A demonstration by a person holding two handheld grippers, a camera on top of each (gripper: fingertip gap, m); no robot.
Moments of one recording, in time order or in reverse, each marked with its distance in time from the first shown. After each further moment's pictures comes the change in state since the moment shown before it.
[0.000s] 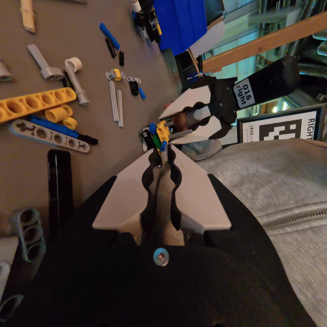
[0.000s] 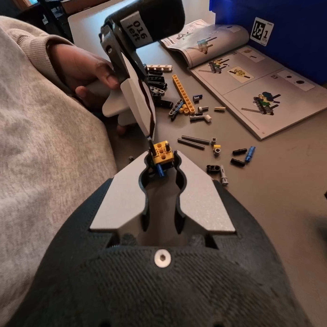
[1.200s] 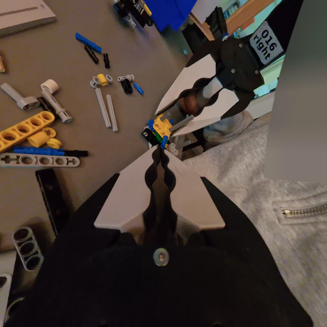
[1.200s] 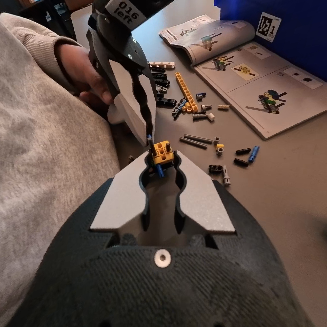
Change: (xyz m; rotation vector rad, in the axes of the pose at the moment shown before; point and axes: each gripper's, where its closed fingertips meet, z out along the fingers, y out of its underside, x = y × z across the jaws) left arm -0.006 0.010 0.005 -0.073 -0.133 0.304; right arm -0.002 0.002 0.001 -0.013 -0.019 -0.001
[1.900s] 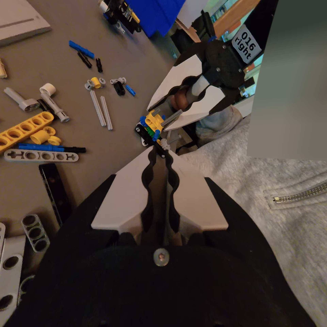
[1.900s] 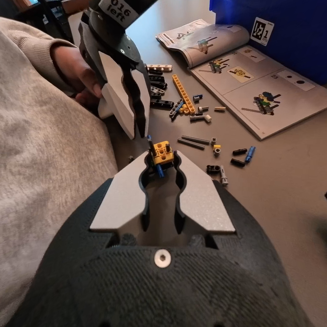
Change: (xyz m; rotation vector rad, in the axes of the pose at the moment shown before) left arm 0.008 0.000 -0.012 0.021 0.045 0.039; right arm 0.003 -0.001 0.000 0.013 0.016 0.000
